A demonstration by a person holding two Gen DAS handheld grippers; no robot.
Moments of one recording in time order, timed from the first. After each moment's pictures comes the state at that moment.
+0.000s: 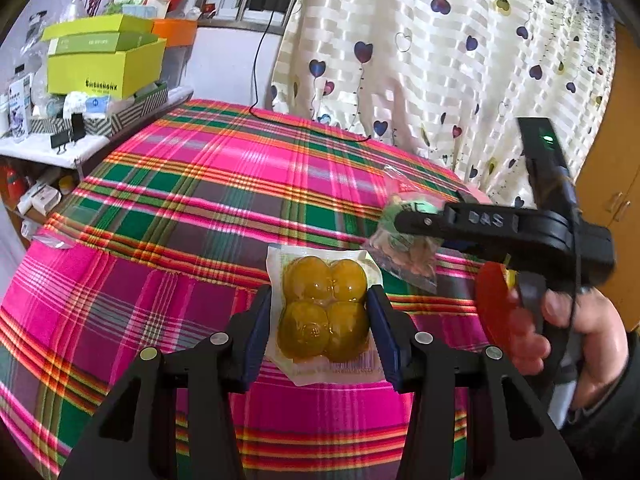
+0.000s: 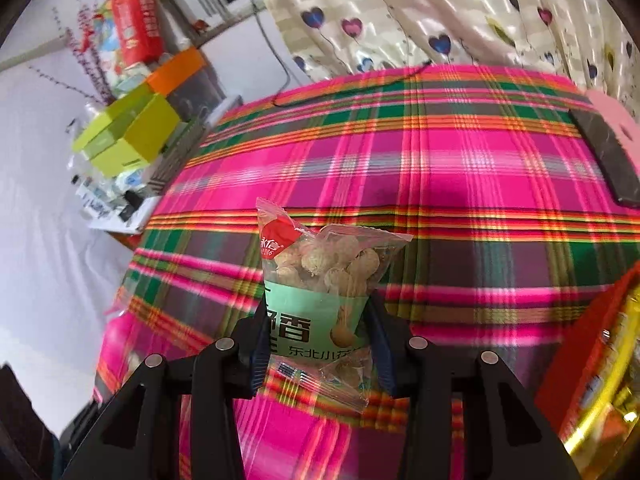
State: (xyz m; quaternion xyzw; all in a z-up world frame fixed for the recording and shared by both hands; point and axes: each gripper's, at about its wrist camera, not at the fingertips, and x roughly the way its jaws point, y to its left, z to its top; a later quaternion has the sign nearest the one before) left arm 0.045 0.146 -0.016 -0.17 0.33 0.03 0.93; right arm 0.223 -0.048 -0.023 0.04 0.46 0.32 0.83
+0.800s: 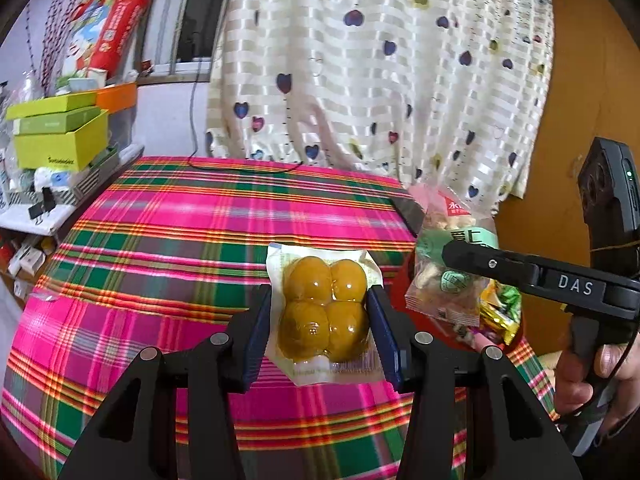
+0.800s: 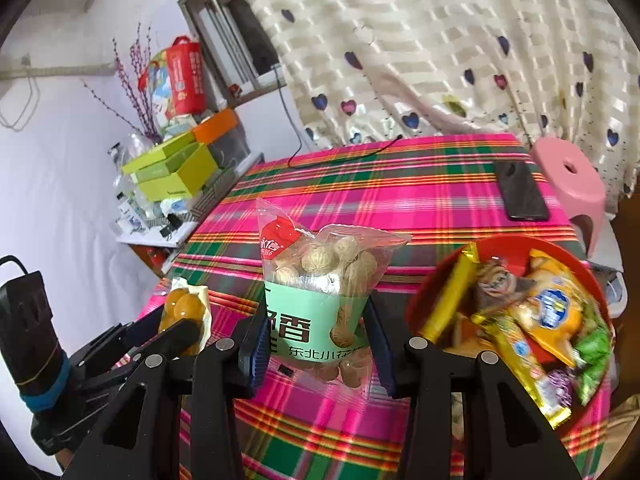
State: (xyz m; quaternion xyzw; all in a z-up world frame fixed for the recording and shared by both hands) left arm 0.029 0.052 0.046 -0.10 0.29 -0.03 0.95; right arm 0.126 -0.185 0.051 0.06 0.37 0.32 0.87
